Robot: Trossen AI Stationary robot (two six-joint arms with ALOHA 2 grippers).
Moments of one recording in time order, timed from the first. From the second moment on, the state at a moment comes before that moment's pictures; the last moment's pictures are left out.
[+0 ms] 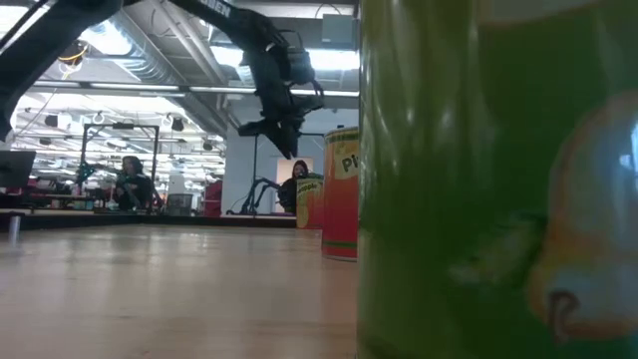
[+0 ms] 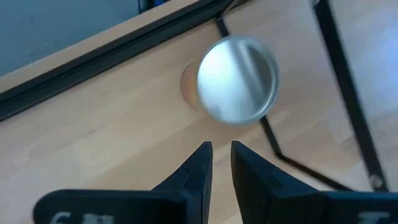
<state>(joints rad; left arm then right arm) 0.69 2.01 1.87 -1.02 0.13 -0.48 -0.37 1.65 2.34 -1.37 0.19 -0.03</state>
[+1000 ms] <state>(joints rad) 0.70 2.10 1.87 -0.92 0.14 -0.51 -0.37 1.65 2.34 -1.37 0.19 -0.04</state>
